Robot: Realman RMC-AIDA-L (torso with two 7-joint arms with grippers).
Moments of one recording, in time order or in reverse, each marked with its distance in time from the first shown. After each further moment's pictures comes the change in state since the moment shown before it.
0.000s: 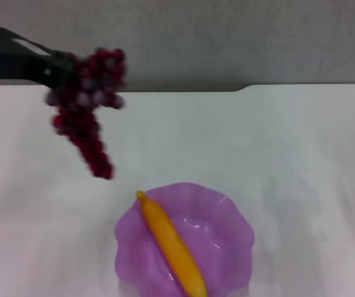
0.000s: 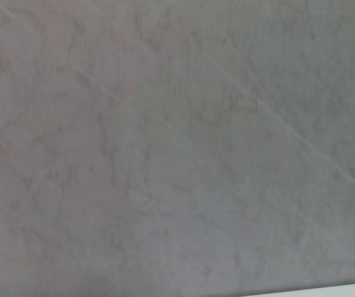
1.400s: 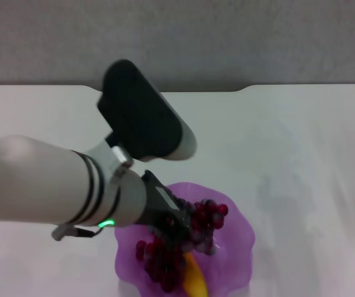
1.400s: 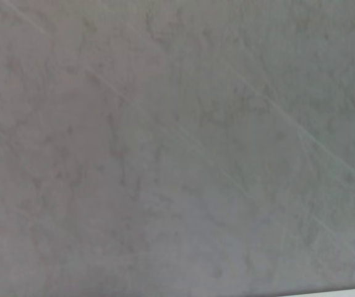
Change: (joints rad) left arm 0.014 -0.005 0.632 0.244 0.072 0.197 -0.088; right arm 0.019 0.000 -0.003 0.002 0.000 0.011 0.000
